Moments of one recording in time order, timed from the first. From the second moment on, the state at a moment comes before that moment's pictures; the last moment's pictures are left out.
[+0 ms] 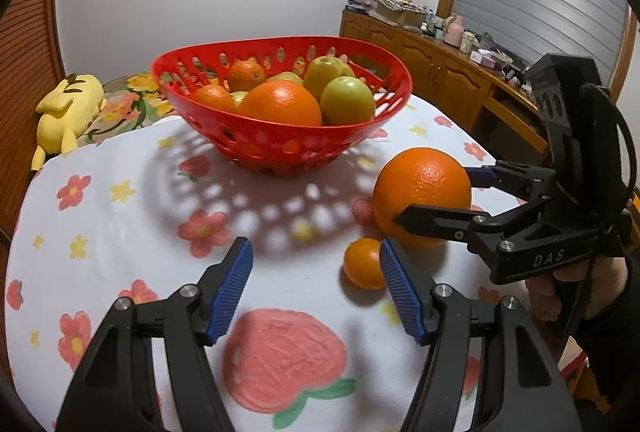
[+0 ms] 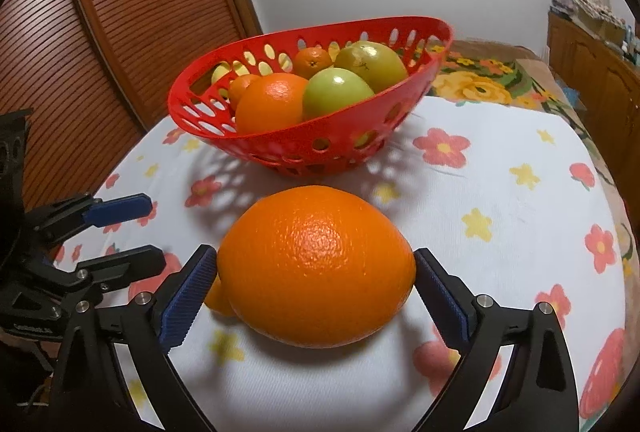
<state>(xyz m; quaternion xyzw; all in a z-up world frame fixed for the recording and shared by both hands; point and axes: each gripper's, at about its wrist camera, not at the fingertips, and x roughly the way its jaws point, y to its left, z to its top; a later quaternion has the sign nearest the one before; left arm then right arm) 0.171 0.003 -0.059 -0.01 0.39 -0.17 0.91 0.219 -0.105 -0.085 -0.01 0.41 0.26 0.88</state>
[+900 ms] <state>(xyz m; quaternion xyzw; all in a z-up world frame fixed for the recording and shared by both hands) 0.191 -0.040 -0.090 0.02 0.45 -0.22 0.87 0.205 -0.157 -0.081 -0.02 0.40 0.21 0.89</state>
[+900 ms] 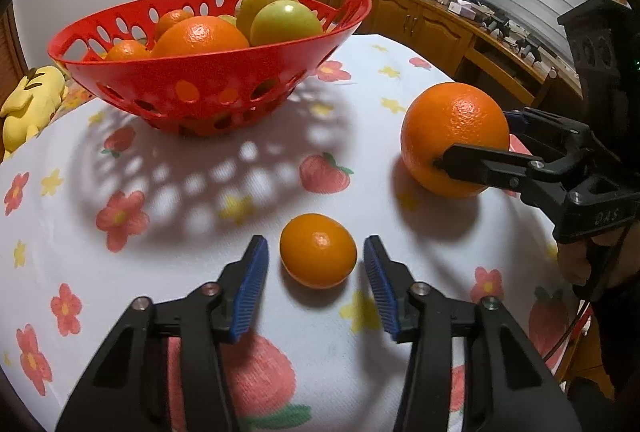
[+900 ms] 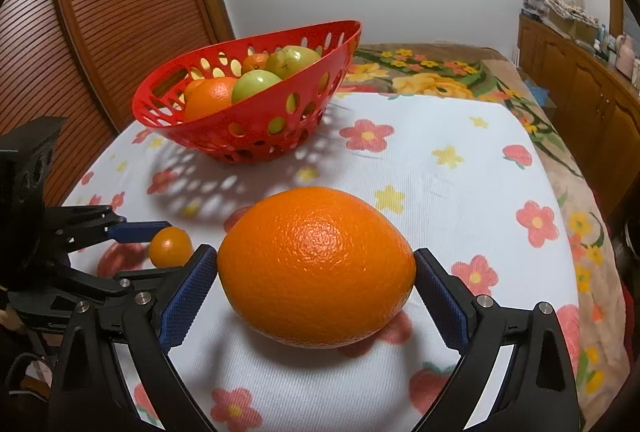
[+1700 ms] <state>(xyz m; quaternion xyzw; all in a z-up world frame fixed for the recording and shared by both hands) 0.174 -0.018 -0.041 0.00 0.38 -0.20 0.90 0.209 -0.152 -0.082 -0.04 0.40 0.22 0.89</state>
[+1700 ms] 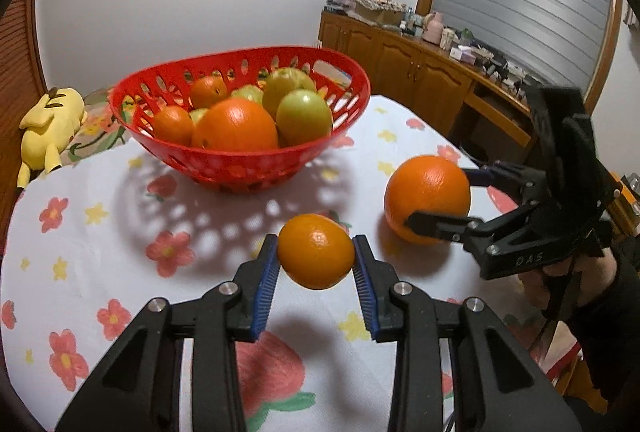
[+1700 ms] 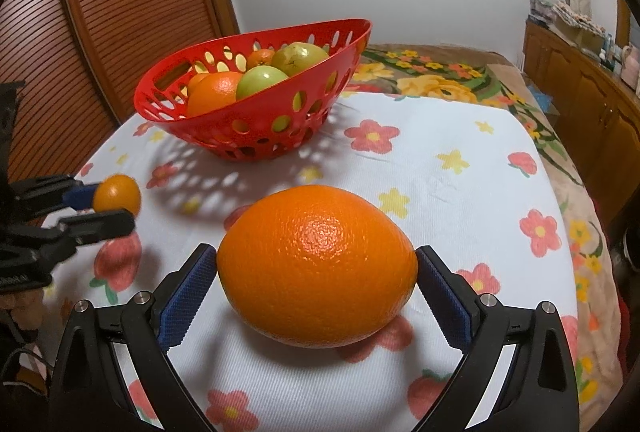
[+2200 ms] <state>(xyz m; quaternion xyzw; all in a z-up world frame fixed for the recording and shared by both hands) 0.172 -0.007 -0.018 -0.01 0.35 -0.20 0.92 0.211 -0.150 -0.082 -0.04 0.40 0.22 0.89</state>
